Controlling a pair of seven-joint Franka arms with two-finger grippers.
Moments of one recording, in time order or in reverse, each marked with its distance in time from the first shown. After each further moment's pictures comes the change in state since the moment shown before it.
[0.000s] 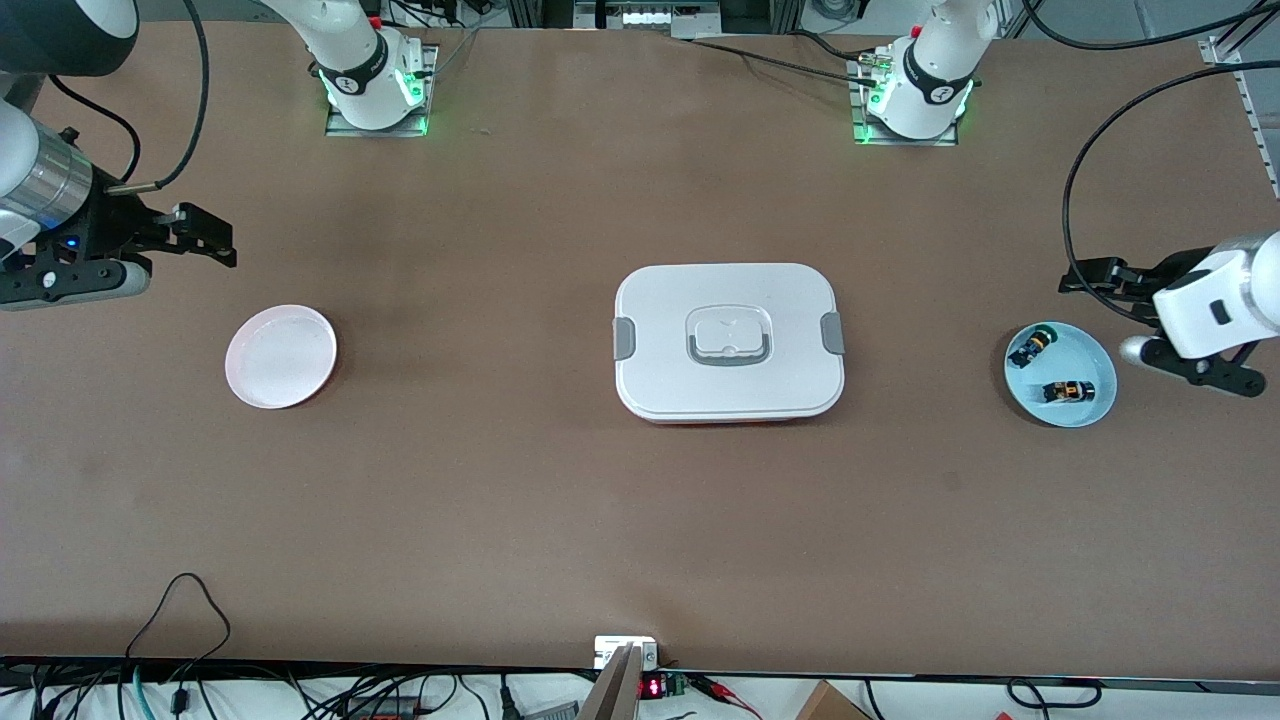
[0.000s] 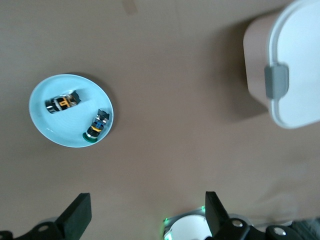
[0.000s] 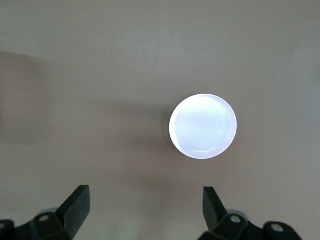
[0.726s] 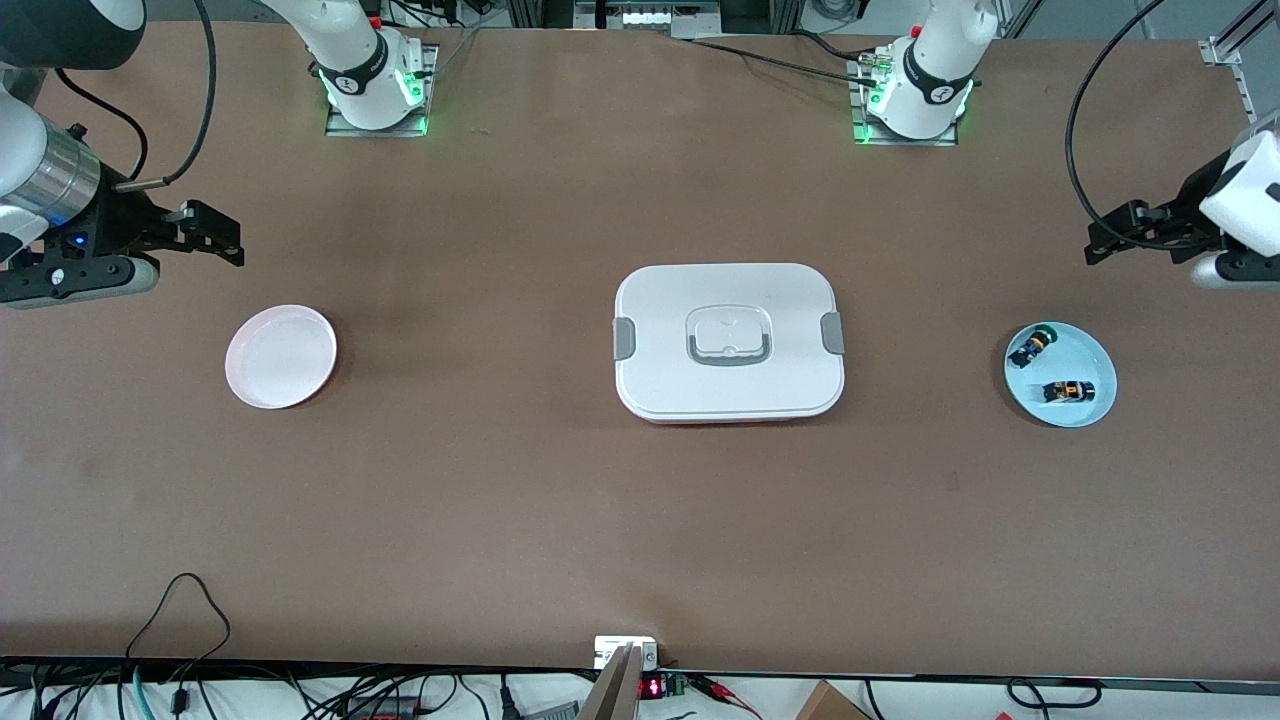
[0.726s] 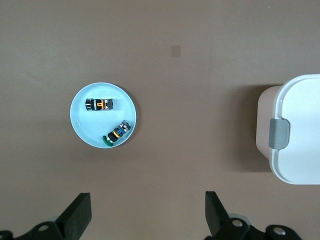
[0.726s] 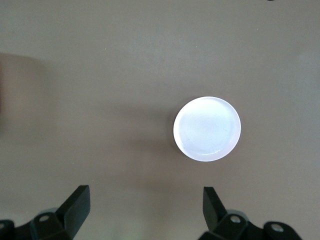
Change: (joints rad) left arm -0.386 -0.354 0.419 -0.346 -0.022 0.265 -0.213; right arm -0.006 -0.002 0.009 0.000 0.014 0.006 0.003
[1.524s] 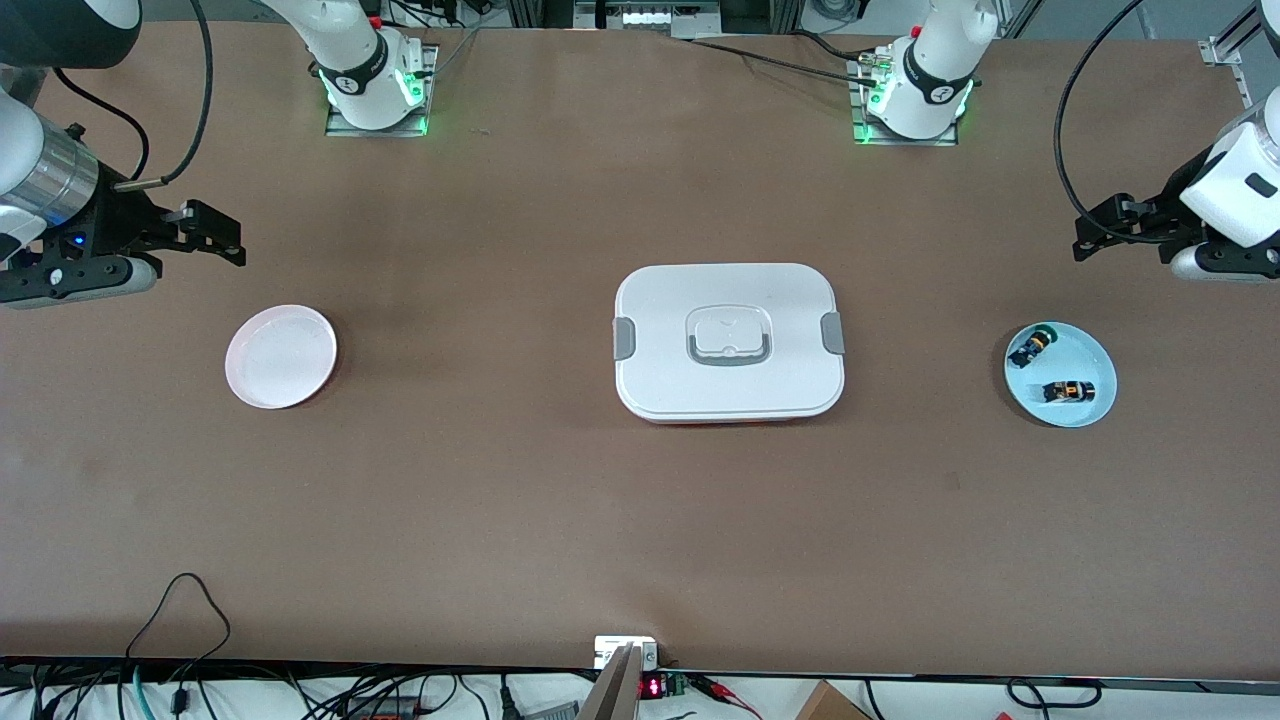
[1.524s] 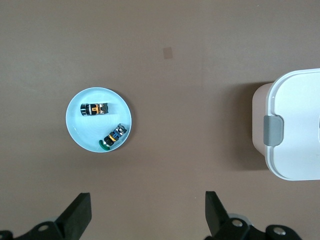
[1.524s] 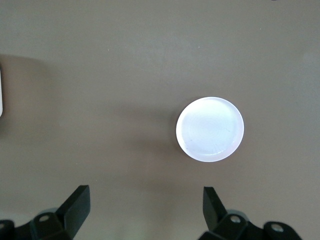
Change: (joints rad) left arm 0.028 -0.004 -0.052 -0.007 0.000 0.014 0.011; right arm -0.003 0.000 0.000 0.001 0.010 0.001 0.001
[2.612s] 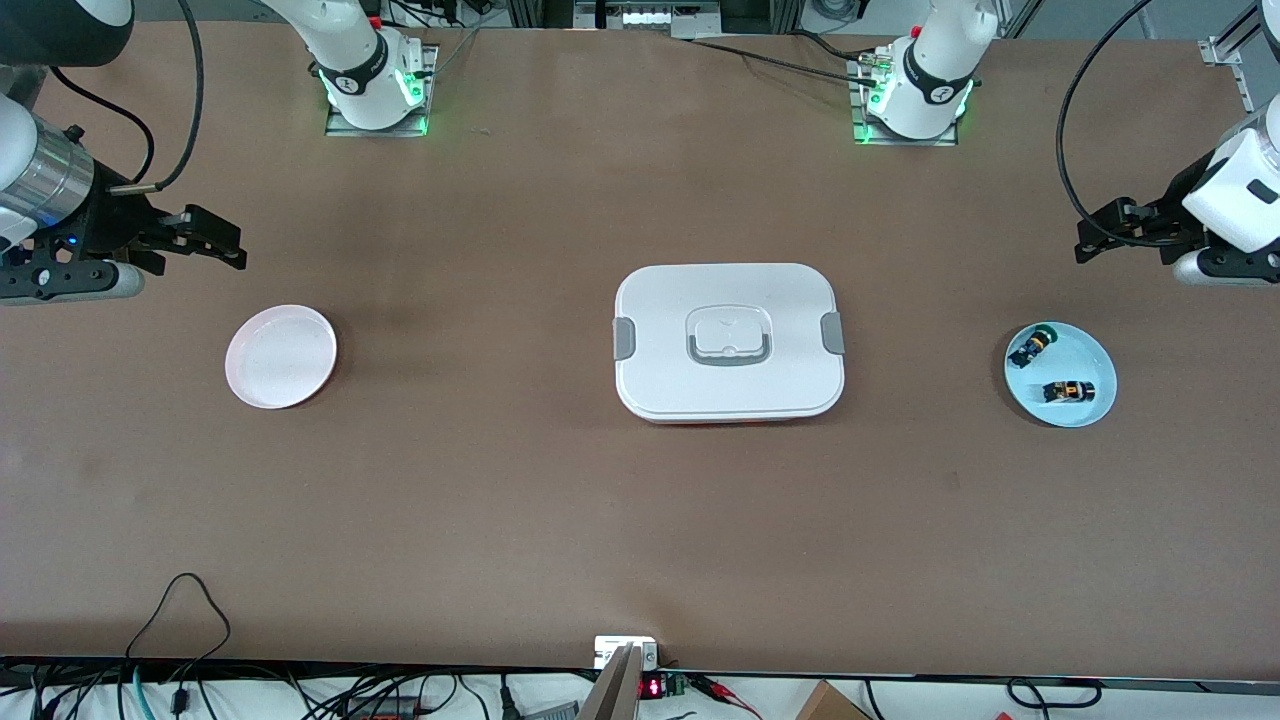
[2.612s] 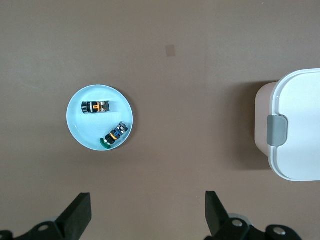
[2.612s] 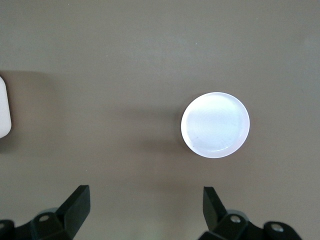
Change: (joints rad) left arm 0.010 0.006 0.000 -0.004 0.000 0.000 0.000; right arm -0.006 0.000 0.000 0.001 0.024 0.000 0.099
